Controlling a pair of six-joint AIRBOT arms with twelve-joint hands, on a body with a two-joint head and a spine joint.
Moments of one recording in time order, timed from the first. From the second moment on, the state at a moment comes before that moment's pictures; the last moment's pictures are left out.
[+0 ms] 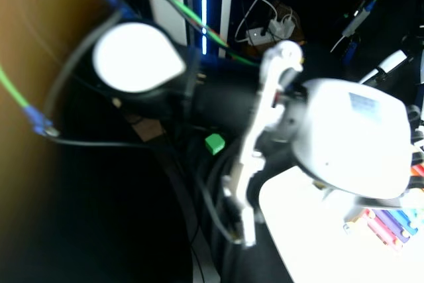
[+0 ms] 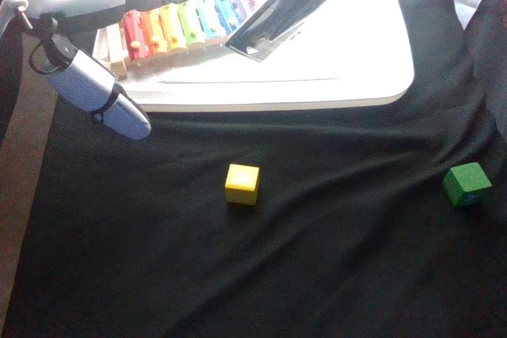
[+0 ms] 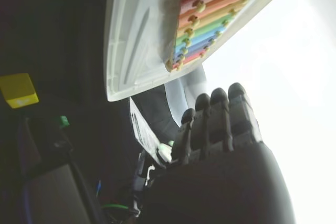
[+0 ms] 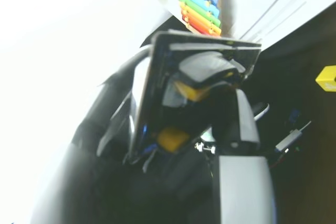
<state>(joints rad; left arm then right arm) 0.46 -1.00 1.34 0.89 -0.31 0.31 -0.20 -1.26 1.68 -1.19 0.58 0.34</state>
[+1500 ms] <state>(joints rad) 0.48 -1.00 1.34 0.84 -0.34 0.31 -0.49 -1.41 1.86 -0.95 0.51 0.35</state>
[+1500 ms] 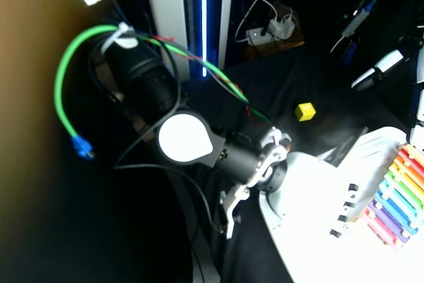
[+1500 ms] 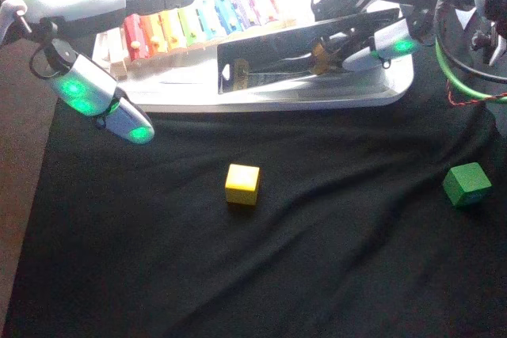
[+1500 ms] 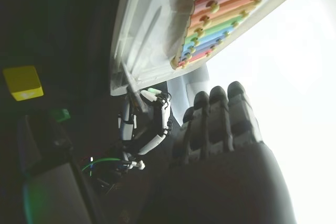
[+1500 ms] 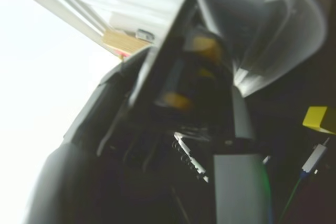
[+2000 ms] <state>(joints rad) 0.49 -1.00 1.34 0.84 -0.34 0.31 -0.50 -1.41 1.86 -0.97 0.48 0.34</state>
